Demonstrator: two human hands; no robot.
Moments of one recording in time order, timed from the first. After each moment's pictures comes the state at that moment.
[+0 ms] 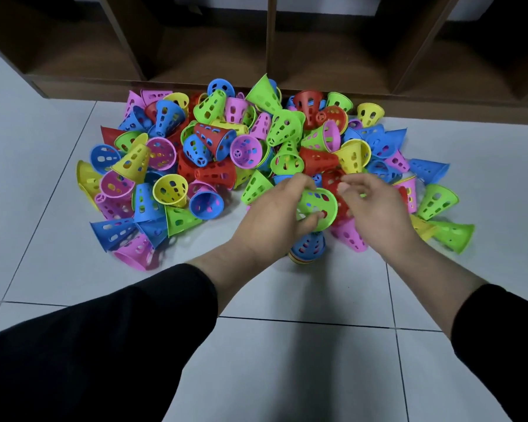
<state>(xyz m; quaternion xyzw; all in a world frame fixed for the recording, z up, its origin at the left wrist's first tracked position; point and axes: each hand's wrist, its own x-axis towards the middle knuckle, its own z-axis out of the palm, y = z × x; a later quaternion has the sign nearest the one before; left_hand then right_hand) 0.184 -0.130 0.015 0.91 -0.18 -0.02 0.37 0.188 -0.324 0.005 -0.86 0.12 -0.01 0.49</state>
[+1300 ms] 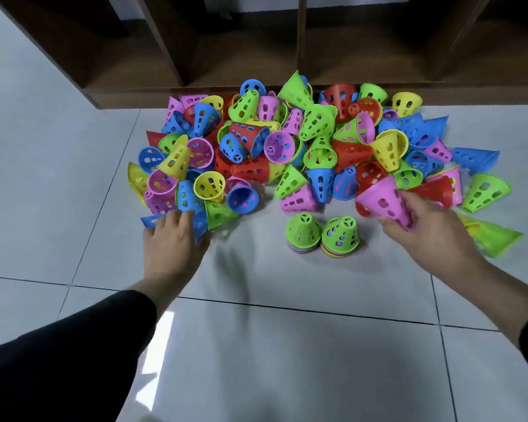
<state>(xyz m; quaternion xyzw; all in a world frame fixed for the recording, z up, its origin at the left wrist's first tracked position) 0.139 0.074 -0.052 1.00 0.05 0.00 -0.02 0.149 -0.356 -0.021 -0.96 -0.02 -0.03 0.27</state>
